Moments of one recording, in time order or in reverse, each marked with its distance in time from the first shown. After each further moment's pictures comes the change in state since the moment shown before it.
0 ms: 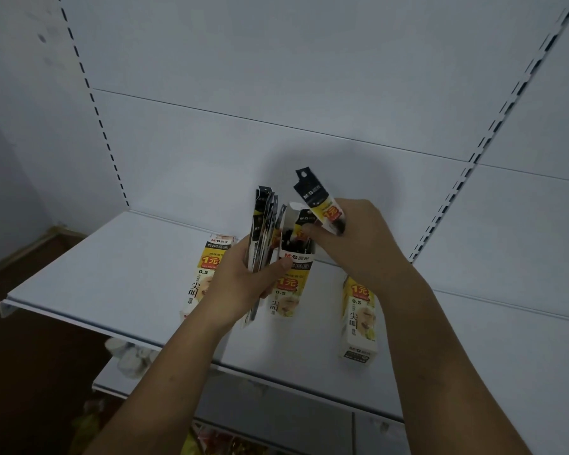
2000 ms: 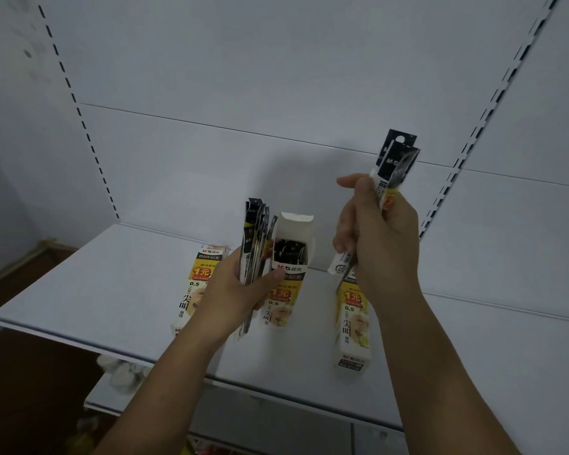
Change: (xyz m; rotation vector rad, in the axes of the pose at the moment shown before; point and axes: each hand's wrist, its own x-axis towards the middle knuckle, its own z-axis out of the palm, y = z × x) left_hand 0.000 0.000 0.003 0.004 0.008 -0.029; right_hand -0.015 -0.020 -0.010 0.754 0.400 0.094
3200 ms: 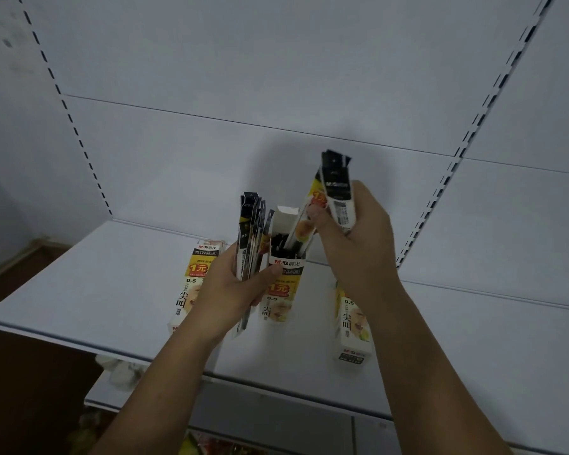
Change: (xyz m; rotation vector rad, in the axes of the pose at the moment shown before) left_hand 0.002 -0.002 -0.002 -0.019 -0.022 0.037; right_hand -0.009 0.011 0.009 -0.385 -0.093 -0.154
